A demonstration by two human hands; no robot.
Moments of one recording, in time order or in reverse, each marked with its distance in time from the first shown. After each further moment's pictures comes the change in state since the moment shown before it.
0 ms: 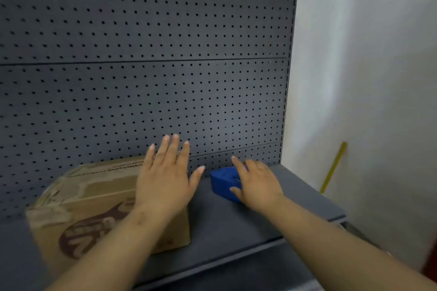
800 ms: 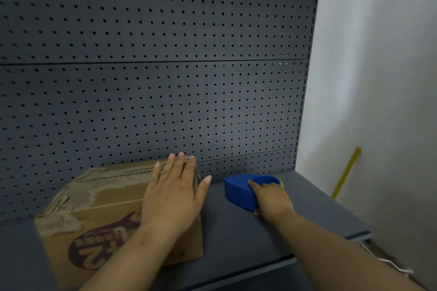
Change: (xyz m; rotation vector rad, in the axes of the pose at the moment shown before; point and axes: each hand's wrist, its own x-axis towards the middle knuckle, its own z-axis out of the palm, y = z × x) left_hand 0.000 -0.018 0.019 -0.128 0.027 -0.024; right_hand 0.036 0.019 0.063 -0.040 -0.158 0.049
